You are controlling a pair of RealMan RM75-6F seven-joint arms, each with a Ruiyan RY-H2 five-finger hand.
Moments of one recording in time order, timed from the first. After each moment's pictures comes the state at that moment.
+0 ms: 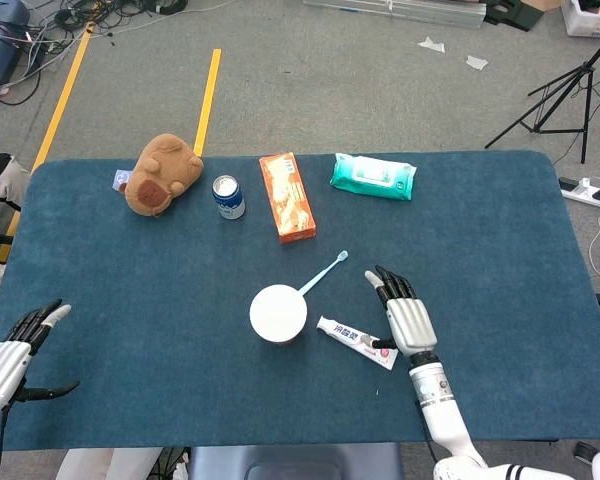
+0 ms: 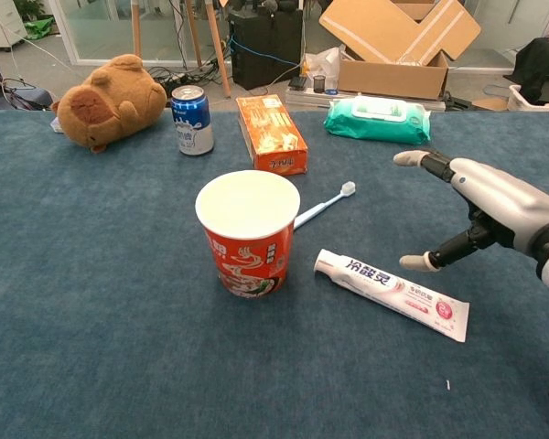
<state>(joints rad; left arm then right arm) -0.17 -1.01 0.06 -1.52 1.62 1.37 -0.45 0.41 -1.70 0.16 -1.56 -1.21 1.23 -0.32</state>
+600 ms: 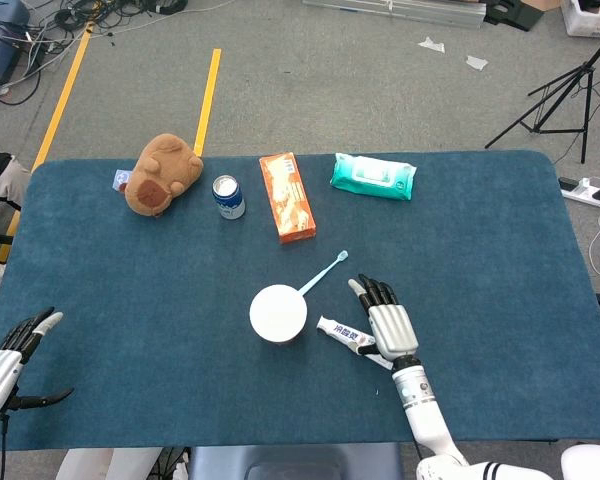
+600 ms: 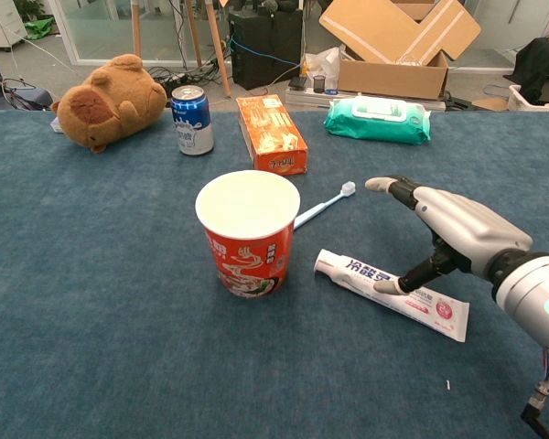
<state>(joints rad) -0.14 -1.05 0.09 -1.43 1.64 1.42 -0.54 0.43 -1.81 0.15 -1.44 -1.21 1.20 -0.34</state>
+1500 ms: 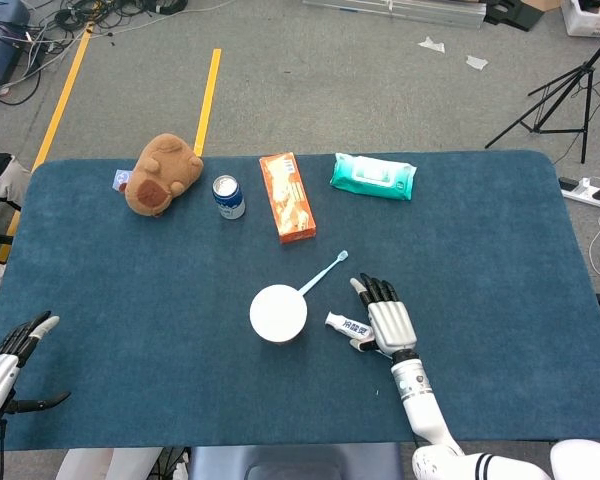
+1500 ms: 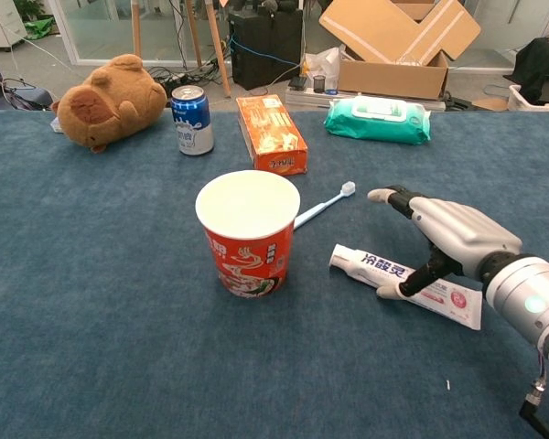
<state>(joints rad) -0.13 -1.06 0.10 -1.41 1.64 1.42 -0.56 0.46 -1.83 0.17 -1.35 -1.16 1.15 -0.39</state>
